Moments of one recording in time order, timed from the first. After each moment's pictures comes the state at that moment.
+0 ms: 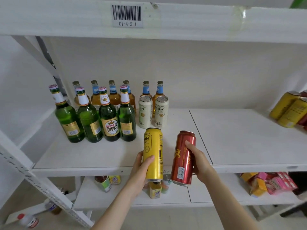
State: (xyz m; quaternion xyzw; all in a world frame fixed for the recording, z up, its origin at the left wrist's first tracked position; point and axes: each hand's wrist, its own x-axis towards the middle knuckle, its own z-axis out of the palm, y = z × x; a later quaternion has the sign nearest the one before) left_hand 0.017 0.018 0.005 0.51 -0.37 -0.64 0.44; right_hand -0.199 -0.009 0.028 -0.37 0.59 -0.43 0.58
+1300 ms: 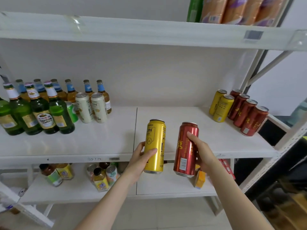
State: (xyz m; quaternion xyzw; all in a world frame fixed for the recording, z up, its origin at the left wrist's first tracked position) left_hand -0.295 0.071 0.043 0.47 -0.47 -0.61 0.42; right_hand -0.523 0.068 0.088 -0.37 0.59 -0.47 0.55
